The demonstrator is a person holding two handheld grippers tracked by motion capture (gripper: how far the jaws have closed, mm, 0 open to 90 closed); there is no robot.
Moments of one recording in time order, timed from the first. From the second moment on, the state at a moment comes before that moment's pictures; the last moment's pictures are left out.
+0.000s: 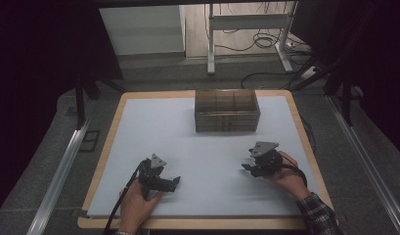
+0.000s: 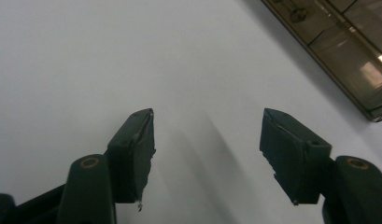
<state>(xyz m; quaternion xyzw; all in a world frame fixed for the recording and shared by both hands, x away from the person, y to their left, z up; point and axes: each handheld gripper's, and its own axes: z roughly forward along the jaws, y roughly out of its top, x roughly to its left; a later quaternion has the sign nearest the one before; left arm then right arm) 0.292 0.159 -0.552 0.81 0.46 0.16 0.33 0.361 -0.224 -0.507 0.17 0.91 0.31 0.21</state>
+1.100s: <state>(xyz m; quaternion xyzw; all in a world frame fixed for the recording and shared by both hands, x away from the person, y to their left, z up) 0.292 0.159 -0.552 0.81 0.46 0.16 0.33 0.388 -0.196 -0.512 0.12 0.91 0.27 0.30</state>
